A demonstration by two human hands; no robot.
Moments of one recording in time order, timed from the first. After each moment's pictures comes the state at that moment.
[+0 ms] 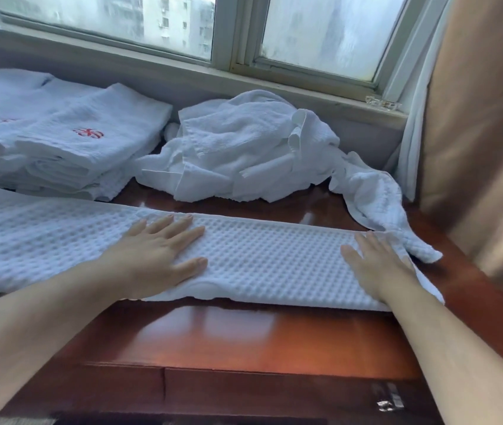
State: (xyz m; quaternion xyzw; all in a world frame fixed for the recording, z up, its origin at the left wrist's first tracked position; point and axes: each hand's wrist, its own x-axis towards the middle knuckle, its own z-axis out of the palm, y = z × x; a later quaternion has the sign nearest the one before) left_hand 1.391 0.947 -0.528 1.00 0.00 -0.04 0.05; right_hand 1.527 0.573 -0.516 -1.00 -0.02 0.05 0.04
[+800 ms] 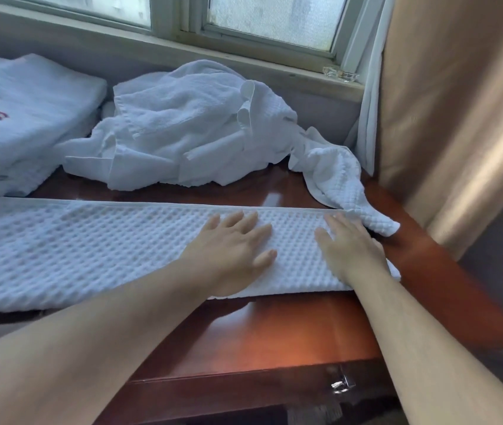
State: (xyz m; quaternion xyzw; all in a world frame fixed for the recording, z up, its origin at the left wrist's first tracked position) left_hand 1.467 0.782 -0.535 0.98 -0.15 0.05 0.09; right_hand 1.532 0.547 -0.523 -0.99 -0.01 -0.02 0.10
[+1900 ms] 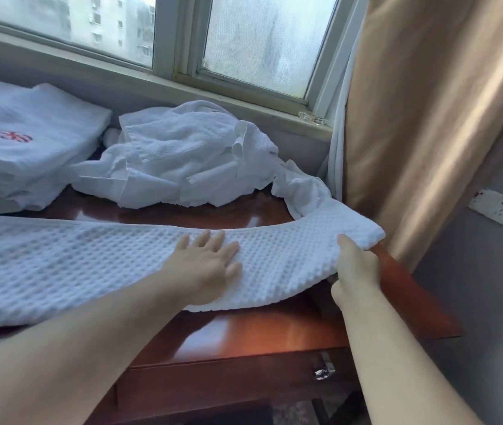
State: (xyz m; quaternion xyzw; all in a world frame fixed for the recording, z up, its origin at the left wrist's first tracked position) left_hand 1.439 0.818 -0.534 0.99 -0.10 -0.01 0.10; right_hand 1.459 0.574 -0.479 -0.63 0.22 -0.18 0.72
